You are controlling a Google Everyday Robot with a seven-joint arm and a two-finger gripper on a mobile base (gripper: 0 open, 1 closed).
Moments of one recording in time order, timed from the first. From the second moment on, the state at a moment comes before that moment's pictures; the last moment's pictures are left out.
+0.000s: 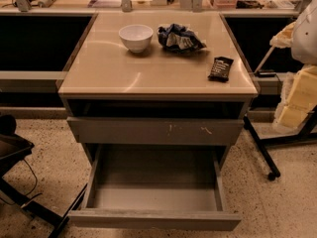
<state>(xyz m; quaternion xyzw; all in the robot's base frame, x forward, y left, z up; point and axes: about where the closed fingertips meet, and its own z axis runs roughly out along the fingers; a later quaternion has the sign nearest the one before) 0.438 -0.217 0.976 -0.60 0.78 -0.03 0.16</state>
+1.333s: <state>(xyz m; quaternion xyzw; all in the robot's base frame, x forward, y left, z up) 0.534 -0.235 0.984 -0.62 0.74 0.08 0.25</state>
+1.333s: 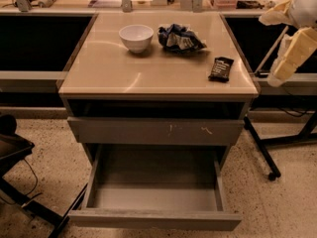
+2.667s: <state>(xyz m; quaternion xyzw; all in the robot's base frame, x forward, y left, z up) 0.641 -0.242 0.905 -0.53 0.73 0.26 0.34</state>
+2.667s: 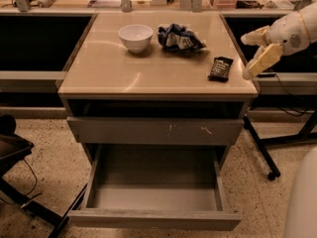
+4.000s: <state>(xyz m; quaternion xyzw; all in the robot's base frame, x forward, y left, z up) 0.724 -0.217 0.812 -0.46 0.74 0.34 0.36</state>
